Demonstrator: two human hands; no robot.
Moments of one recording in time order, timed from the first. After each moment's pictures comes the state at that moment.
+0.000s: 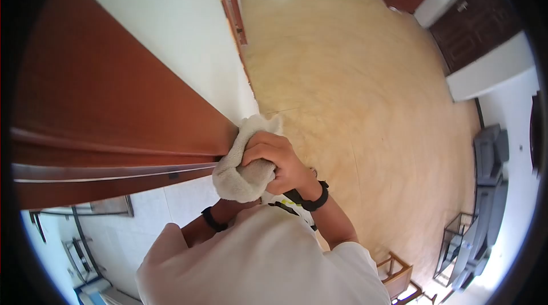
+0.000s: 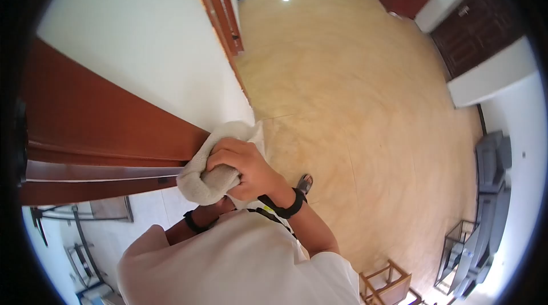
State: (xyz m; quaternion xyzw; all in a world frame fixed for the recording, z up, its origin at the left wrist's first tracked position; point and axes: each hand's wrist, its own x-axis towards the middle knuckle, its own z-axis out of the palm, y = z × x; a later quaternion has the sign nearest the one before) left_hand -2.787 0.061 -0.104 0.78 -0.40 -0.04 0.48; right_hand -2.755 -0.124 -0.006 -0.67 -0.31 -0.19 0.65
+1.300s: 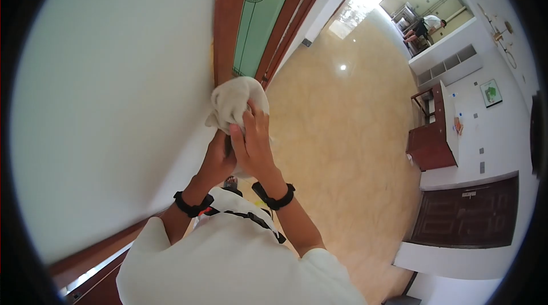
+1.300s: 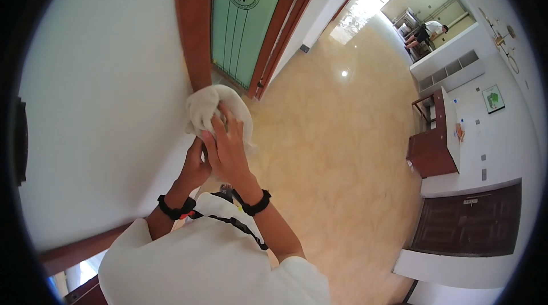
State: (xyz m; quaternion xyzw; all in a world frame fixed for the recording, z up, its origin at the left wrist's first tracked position) left_hand -2.440 -0.146 -0.073 0.74 0.03 0.15 0.66; right_hand -2.367 -0.251 -0.032 -0.78 -0.39 -0.13 0.47
